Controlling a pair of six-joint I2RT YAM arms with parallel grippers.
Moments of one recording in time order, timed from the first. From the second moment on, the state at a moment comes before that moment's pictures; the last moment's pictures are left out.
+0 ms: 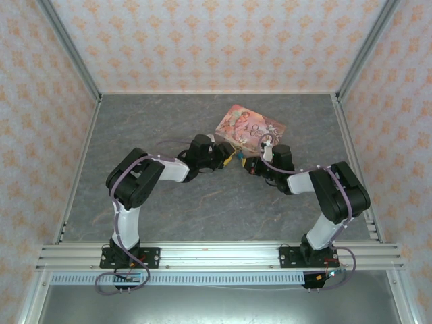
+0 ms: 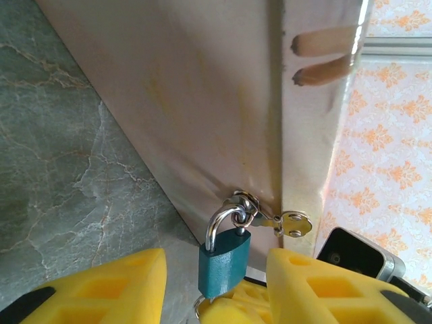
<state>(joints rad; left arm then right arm) -0.56 1.99 0.99 0.53 0.34 -1.40 0.32 1.69 0.55 0.58 -0.54 0.65</state>
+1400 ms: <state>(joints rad) -0.60 2.04 1.04 0.55 0.34 -1.44 0.32 1.58 0.57 0.44 -0.49 0.62</state>
